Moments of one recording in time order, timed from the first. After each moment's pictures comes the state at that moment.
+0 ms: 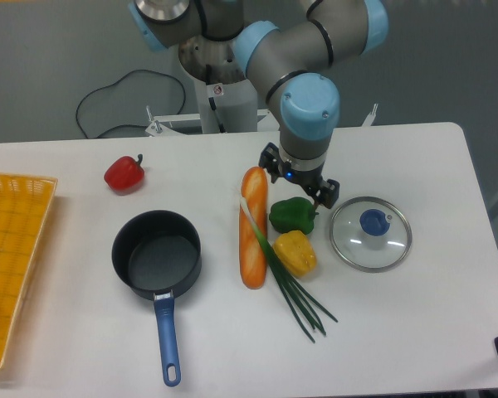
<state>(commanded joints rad) 2.62 -1.86 -1.69 -1.18 1.62 1.38</state>
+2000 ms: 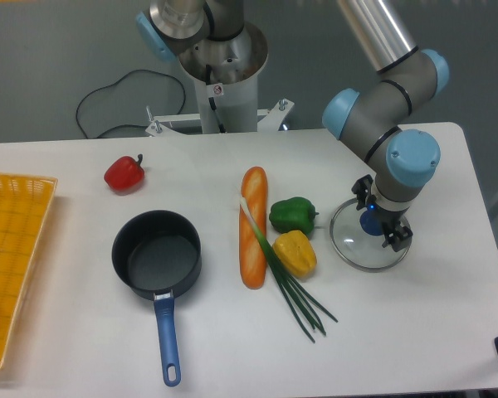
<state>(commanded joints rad) 2.77 -2.08 -1.65 -1.04 1.62 1.79</state>
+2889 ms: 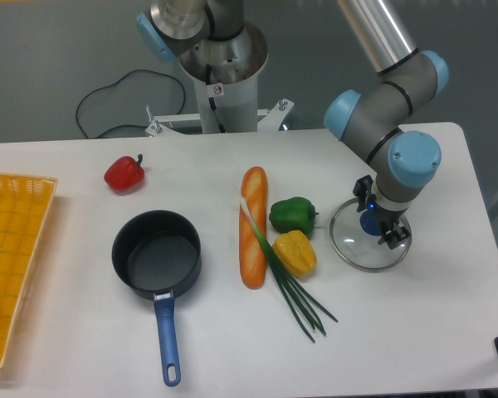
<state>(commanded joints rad) 2.79 -2.08 -1.65 -1.05 1.62 1.83</state>
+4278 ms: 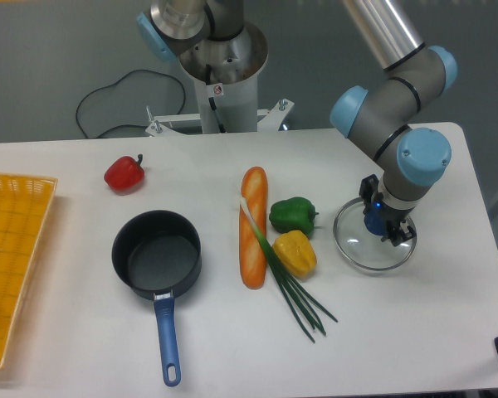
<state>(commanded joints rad) 2.79 -2.08 -1.61 -1.10 1.62 1.82</state>
